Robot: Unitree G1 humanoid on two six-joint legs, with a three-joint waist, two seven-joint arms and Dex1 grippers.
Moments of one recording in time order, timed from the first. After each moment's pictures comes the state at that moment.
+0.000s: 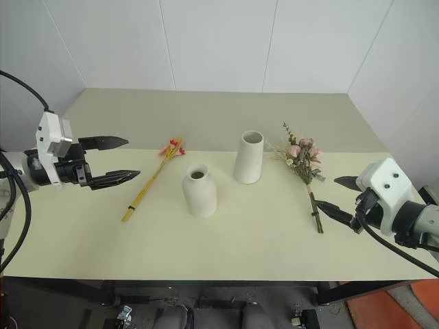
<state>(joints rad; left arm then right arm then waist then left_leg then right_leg) -0.50 0.95 0.22 -0.07 -0.54 0.44 -1.16 0.04 -0.98 -0.53 -0.51 0.46 0.62 0.86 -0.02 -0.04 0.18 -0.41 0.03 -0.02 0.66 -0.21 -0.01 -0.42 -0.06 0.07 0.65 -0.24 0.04</state>
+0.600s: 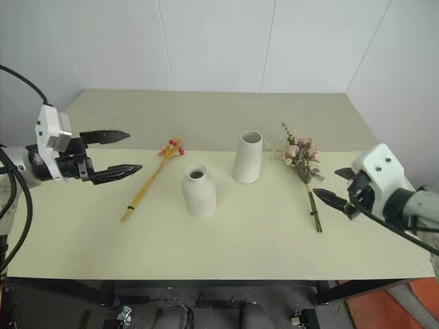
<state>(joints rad) -0.59 0.91 0.21 -0.06 -0.55 0.43 -1.15 -0.23 -1.01 -0.32 -0.39 0.44 0.85 0.73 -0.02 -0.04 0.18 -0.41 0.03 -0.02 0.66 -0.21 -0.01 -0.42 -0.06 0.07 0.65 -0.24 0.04</state>
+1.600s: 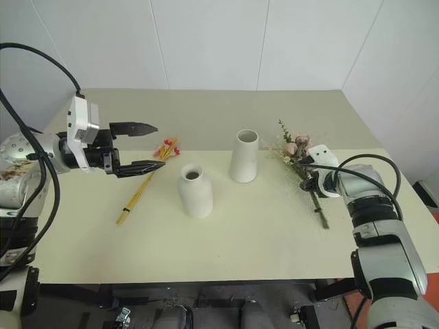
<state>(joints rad) -0.69 0.82 0.09 0.00 -0.50 0.37 -1.21 -0.94 -0.71 0.20 0.67 0.08 0.84 0.71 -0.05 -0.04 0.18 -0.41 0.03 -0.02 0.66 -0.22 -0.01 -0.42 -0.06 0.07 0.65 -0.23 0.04</state>
